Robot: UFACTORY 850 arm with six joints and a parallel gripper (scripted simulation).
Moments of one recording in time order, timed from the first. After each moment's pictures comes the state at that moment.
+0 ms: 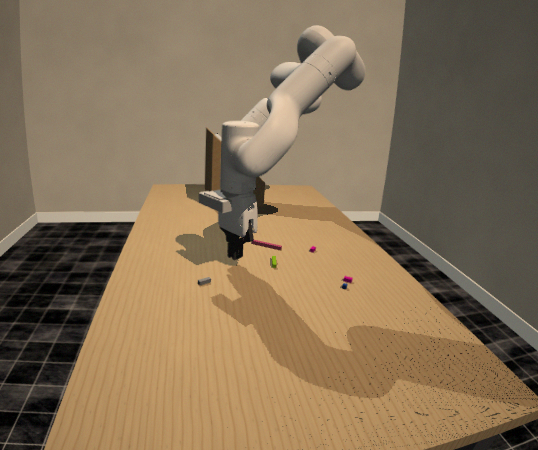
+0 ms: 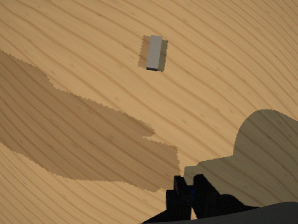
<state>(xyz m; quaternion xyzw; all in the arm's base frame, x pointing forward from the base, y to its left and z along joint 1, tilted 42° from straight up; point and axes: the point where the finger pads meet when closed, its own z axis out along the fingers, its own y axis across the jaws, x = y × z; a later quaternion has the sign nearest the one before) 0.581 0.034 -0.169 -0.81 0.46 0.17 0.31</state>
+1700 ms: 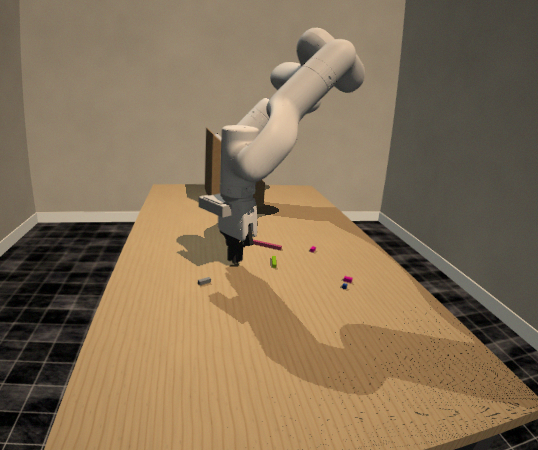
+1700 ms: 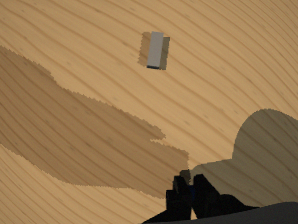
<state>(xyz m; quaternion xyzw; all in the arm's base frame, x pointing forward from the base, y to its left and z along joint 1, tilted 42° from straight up) 0.582 0.040 -0.176 -0.81 0.46 0.17 0.31</state>
